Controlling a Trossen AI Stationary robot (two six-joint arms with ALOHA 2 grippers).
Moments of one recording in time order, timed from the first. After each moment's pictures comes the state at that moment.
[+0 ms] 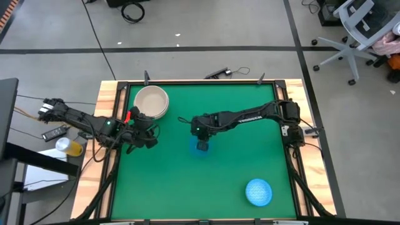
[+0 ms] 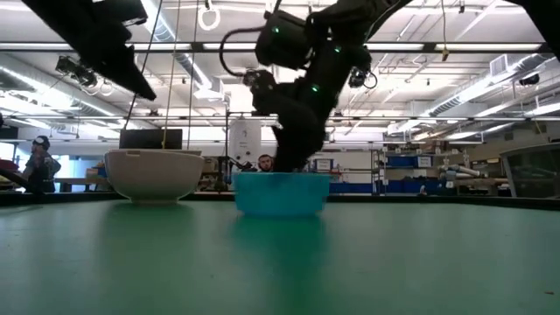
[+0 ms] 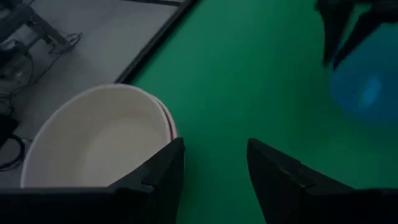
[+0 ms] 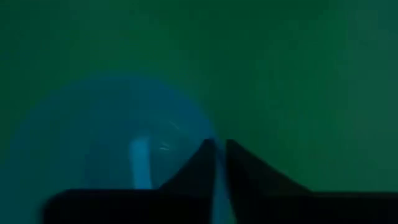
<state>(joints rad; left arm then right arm) -0.29 0.91 0.72 -0.78 -0.81 -0.50 -0.06 2.02 1.43 -0.49 0.03 0.16</state>
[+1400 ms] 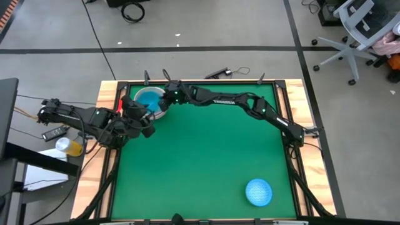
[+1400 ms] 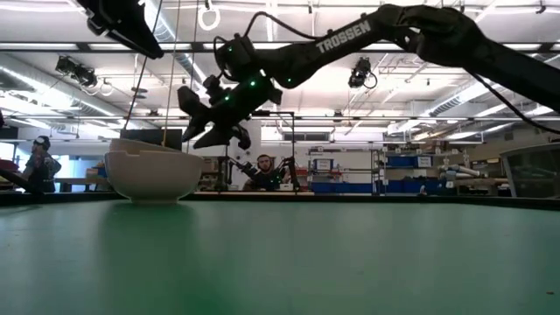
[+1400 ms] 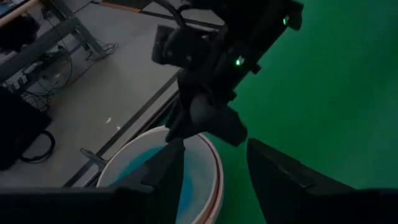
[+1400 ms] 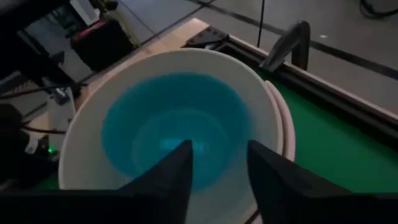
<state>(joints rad) -0.25 0.91 0.96 -0.98 -0.92 -0.52 -0.30 2.49 2.19 -0.18 0.08 0.42</state>
